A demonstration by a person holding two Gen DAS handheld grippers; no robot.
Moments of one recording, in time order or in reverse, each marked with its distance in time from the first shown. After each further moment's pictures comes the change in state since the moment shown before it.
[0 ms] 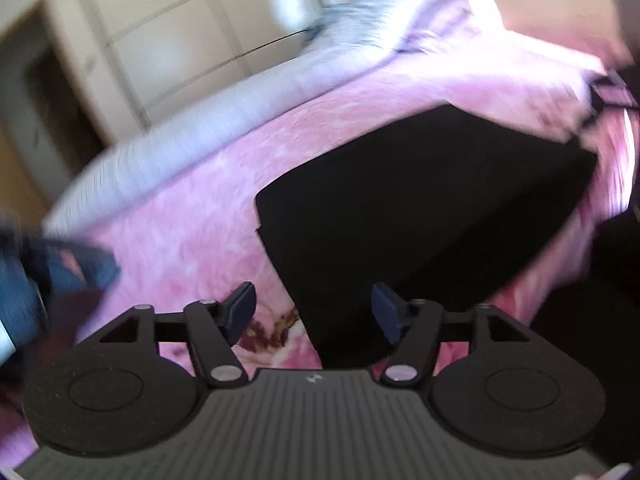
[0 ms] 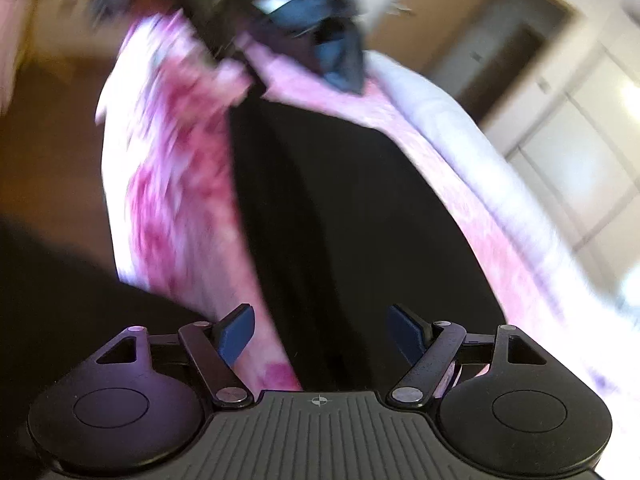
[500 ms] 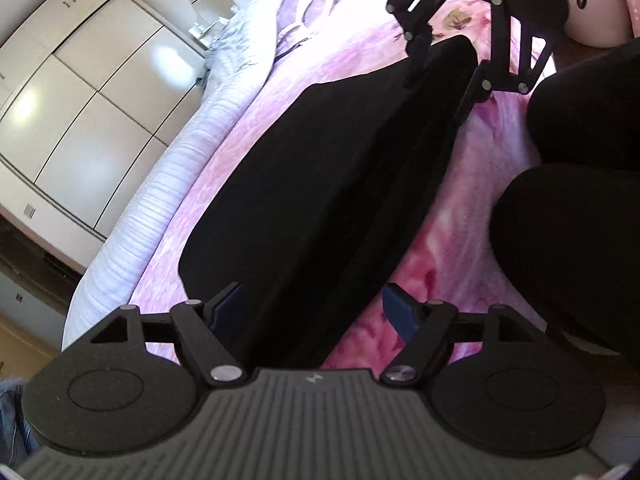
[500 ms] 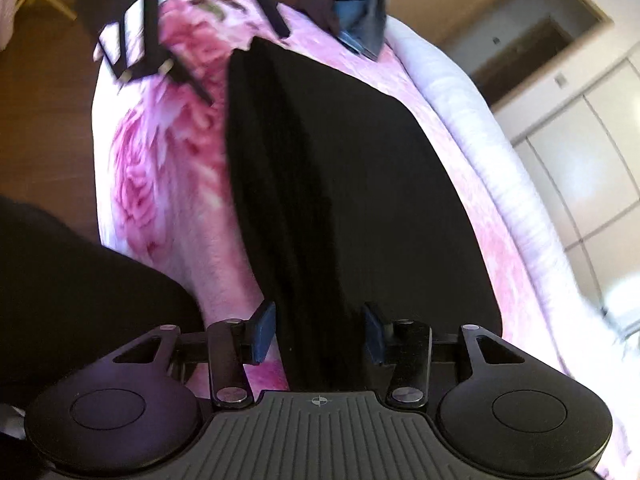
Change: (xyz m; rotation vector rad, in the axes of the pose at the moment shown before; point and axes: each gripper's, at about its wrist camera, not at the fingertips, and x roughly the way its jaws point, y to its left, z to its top) left arm 0.017 -0.078 -0.012 0.406 -0.071 -0.063; right arm 0.026 -0.013 0.006 -0.028 0.121 0.010
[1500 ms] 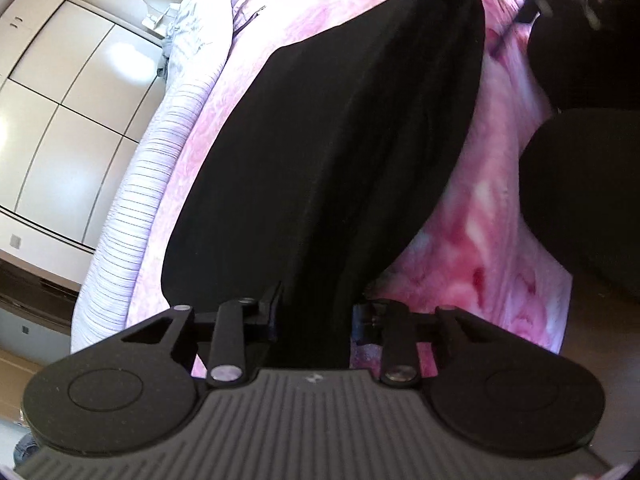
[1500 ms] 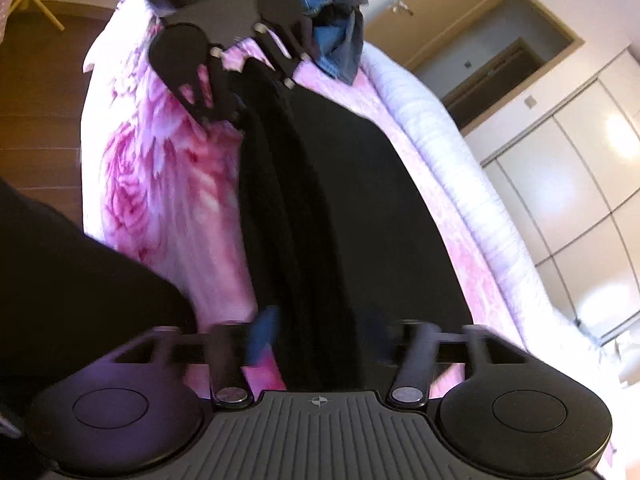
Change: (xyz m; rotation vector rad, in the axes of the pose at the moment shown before) left arm 0.065 0.003 0.011 0.157 0.115 -0.038; right arm -0.024 0.027 -0.007 0.002 -0.129 -0.113
